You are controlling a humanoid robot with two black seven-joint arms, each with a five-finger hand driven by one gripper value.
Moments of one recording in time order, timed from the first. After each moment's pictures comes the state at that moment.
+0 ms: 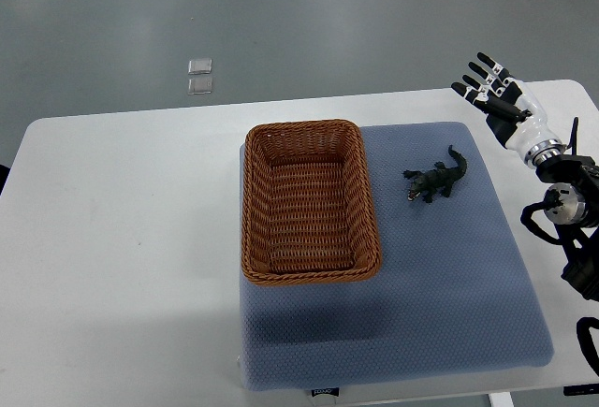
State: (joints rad) left arm -0.02 0.00 -0.10 -0.17 0.04 -0.01 0.10; right arm 0.57 -0.15 1.43 0.61 -0.85 0.32 0.23
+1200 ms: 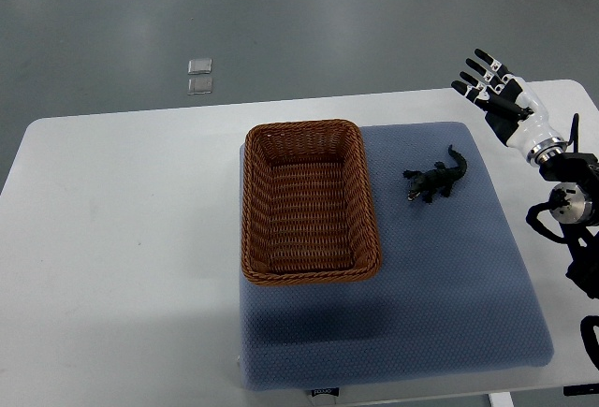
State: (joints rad) left arm -0.02 0.00 -0.09 -0.17 0.03 -0.01 0.10; right arm 0.58 -0.16 1.43 0.61 -0.85 0.38 0.24
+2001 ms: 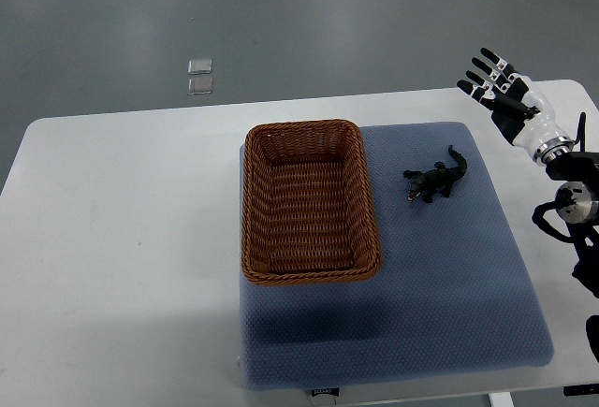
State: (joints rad) left arm -0.02 0.00 -0.09 -0.17 0.03 -0.01 0.10; right arm 0.58 -0.18 1.43 0.61 -0.85 0.38 0.23
